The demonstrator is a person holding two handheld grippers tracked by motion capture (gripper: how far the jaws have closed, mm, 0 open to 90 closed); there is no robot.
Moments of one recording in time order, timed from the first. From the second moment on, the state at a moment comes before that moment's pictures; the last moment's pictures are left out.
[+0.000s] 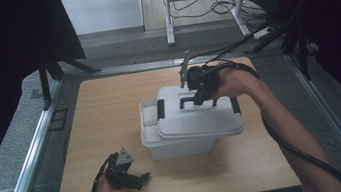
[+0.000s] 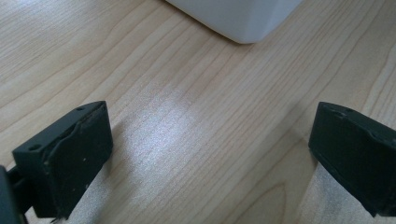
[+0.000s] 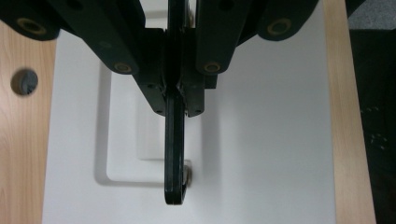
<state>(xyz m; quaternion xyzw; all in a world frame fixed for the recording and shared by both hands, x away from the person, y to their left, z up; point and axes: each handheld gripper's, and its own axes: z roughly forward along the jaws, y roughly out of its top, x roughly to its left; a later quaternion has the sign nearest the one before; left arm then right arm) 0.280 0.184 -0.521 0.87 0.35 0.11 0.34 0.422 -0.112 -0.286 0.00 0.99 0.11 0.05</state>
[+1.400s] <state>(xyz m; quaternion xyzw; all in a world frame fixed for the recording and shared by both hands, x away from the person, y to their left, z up) 0.280 0.184 -0.521 0.87 0.35 0.11 0.34 0.422 -0.069 -0.313 0.00 0.99 0.15 0.08</state>
